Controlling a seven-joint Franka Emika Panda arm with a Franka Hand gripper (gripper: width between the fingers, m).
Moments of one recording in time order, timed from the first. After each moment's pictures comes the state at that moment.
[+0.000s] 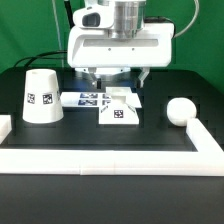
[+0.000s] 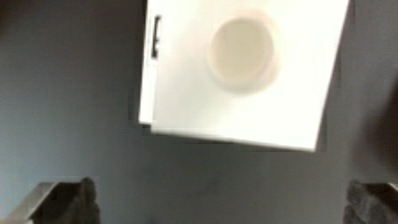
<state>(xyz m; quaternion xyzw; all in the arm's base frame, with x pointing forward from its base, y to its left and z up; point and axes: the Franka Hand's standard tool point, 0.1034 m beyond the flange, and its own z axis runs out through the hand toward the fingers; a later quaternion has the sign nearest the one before) 0.449 0.007 0.073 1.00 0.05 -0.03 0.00</state>
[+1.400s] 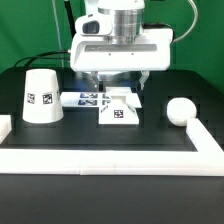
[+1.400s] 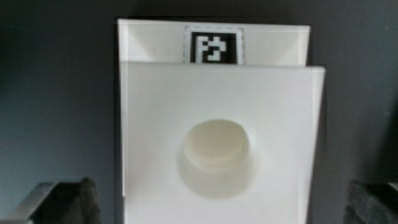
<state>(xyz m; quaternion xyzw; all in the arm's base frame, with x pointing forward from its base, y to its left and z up) 0.428 0.018 0.060 1.00 0.02 -0.04 -0.01</state>
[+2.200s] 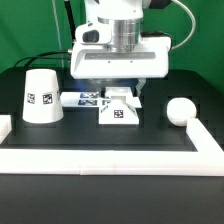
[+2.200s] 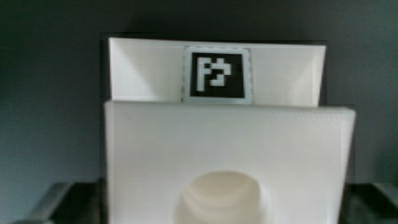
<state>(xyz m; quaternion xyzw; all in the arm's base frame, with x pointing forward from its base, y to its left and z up) 0.421 0.018 0.045 1.00 0.02 -0.04 -0.01</state>
